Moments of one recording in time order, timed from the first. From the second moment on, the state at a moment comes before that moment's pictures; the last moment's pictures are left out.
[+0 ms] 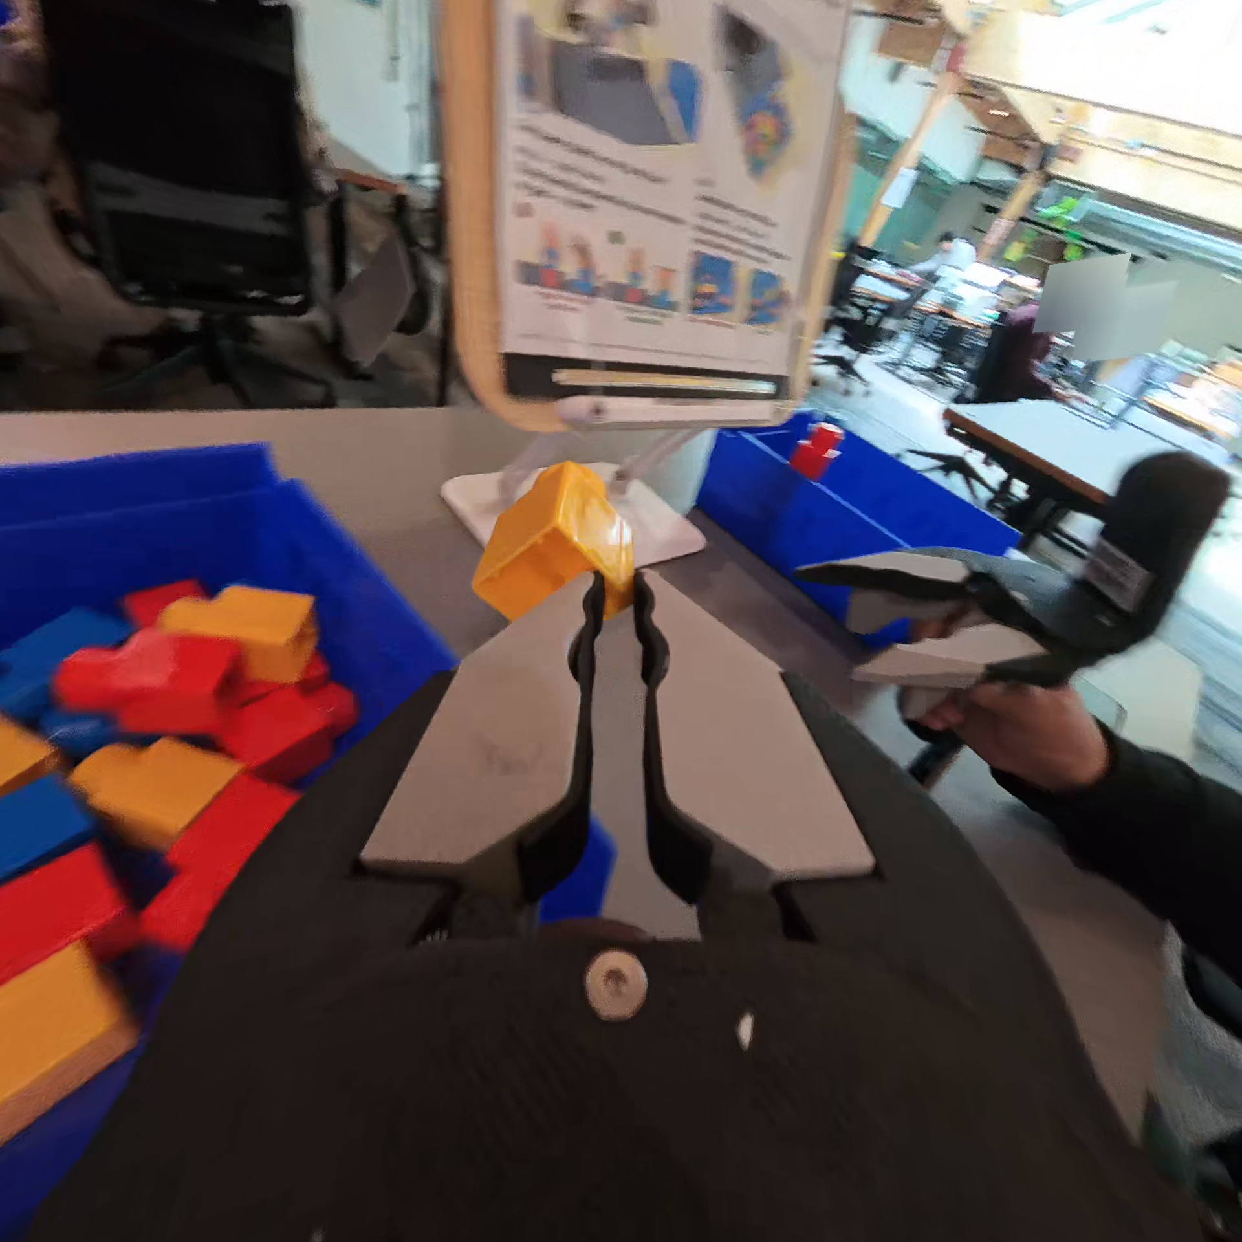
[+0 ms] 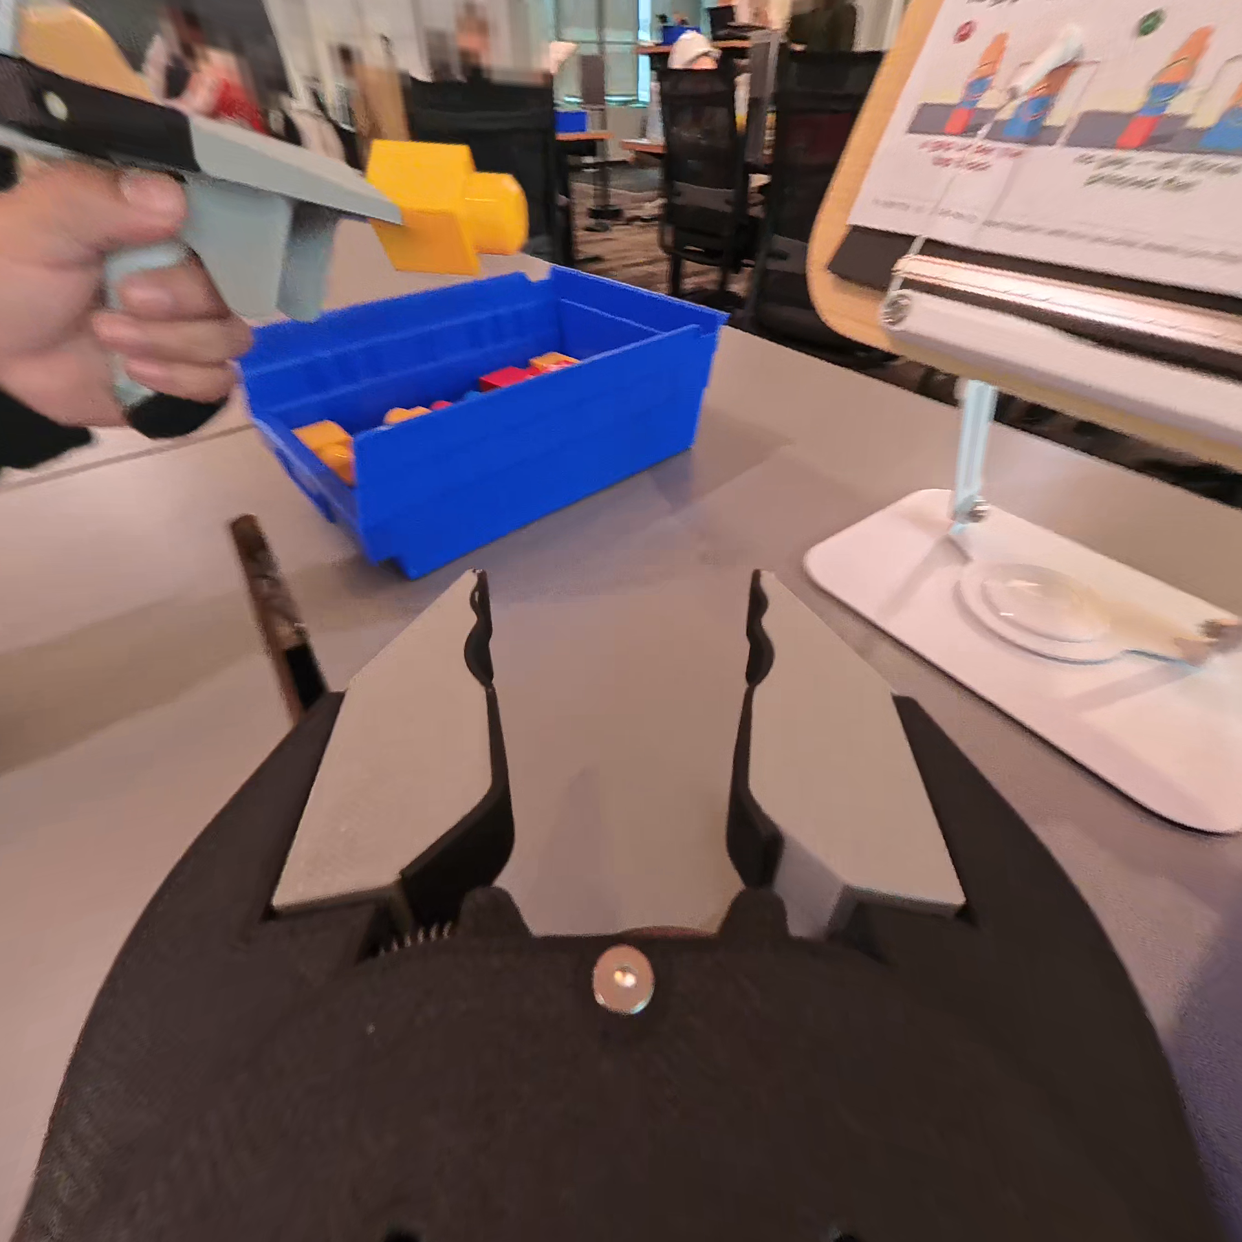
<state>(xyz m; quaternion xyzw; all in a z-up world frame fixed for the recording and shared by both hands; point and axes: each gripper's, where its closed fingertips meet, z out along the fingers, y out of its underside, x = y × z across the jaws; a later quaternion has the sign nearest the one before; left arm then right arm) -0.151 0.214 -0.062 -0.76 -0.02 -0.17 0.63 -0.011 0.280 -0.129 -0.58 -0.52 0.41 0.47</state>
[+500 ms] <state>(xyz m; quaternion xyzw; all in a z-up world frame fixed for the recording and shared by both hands) 0.010 0.210 -0.084 -0.73 0.20 -0.26 0.60 -0.001 0.235 -0.093 -0.51 -0.42 0.72 0.20</state>
